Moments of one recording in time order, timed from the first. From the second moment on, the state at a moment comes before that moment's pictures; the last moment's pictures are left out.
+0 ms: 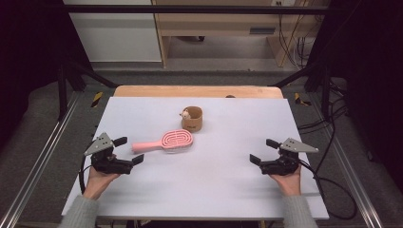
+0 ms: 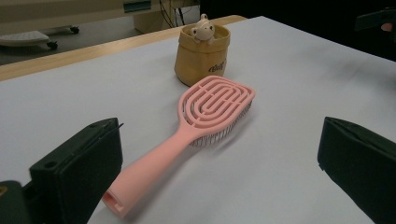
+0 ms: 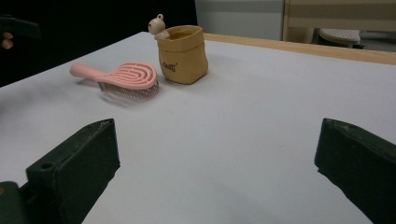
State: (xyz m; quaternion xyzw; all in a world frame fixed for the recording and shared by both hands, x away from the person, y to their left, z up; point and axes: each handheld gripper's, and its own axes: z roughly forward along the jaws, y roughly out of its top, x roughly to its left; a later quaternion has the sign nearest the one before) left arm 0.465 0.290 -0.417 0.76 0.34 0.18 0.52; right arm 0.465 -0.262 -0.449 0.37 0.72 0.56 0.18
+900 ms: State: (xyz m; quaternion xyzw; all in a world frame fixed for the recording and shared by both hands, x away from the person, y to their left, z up) left arm 0.489 0.284 -0.405 0.77 0.35 0.20 0.49; right arm 0.465 -0.261 -0.451 0.37 0.72 0.56 0.18
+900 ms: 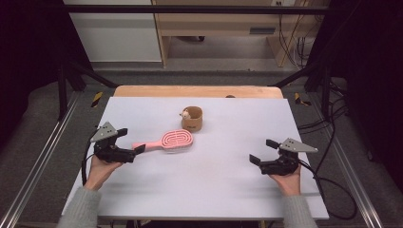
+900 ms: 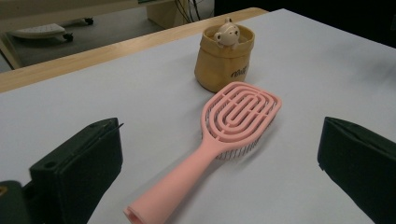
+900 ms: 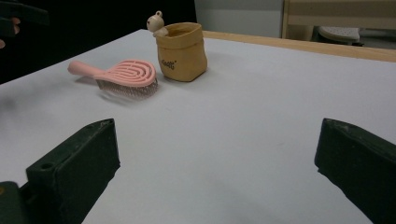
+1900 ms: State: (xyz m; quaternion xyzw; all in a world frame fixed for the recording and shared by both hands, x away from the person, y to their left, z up) left arm 0.523 0.284 -0.417 0.77 0.40 0.21 0.46; right arm 0.466 -0.261 -0.451 0.37 0.72 0.56 0.18
